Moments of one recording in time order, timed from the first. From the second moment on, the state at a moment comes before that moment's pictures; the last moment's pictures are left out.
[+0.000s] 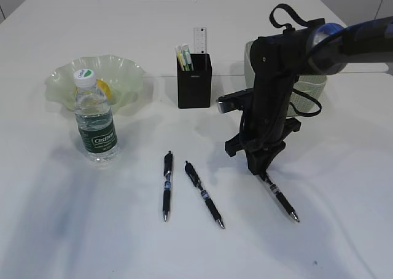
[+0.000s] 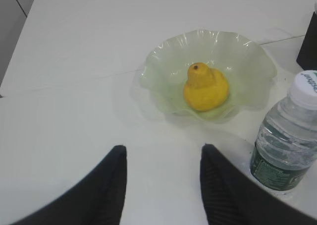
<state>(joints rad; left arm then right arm) -0.02 1.17 -0.63 -0.03 -0.02 0.13 0.34 2.28 -1.70 0.03 1.11 -0.10</state>
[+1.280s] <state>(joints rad) -0.02 1.17 -0.63 -0.03 -0.02 0.13 0.34 2.28 -1.70 0.03 1.11 -0.05</state>
